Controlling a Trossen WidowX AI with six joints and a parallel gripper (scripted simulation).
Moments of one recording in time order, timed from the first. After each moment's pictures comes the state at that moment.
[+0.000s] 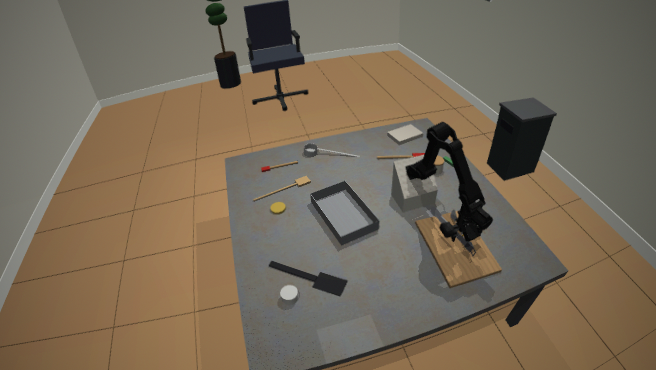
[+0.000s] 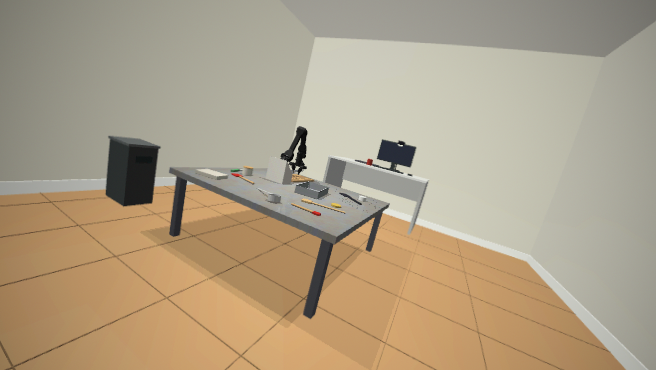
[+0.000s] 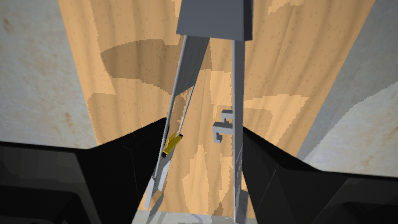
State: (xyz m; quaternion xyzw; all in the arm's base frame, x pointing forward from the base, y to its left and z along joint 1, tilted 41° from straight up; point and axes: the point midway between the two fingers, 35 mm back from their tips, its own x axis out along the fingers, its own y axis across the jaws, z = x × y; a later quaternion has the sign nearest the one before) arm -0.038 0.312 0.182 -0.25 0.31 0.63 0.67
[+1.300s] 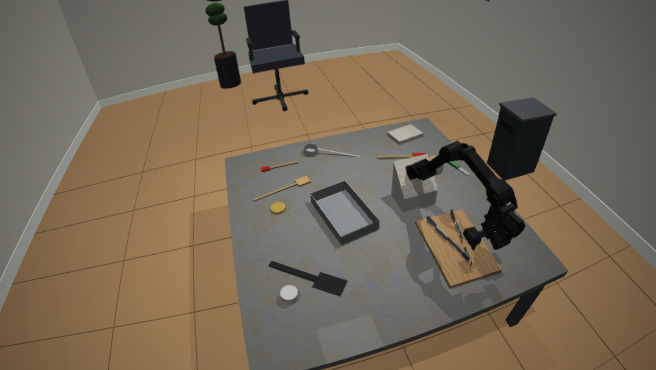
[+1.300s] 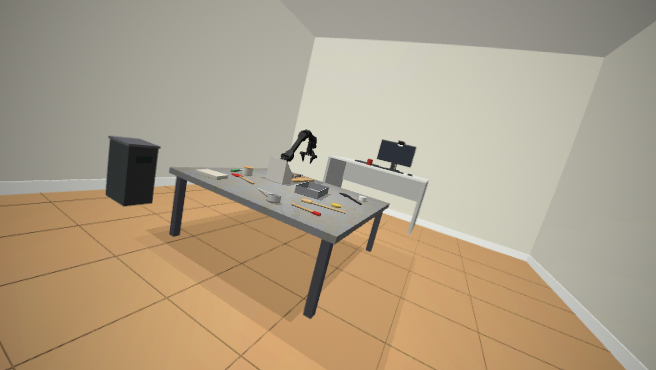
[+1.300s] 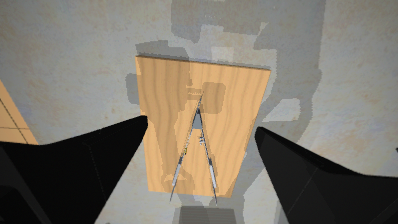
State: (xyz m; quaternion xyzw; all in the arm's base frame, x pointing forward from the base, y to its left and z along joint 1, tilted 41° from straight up) arm -0.027 0.333 0.372 -0.25 0.31 0.63 0.67
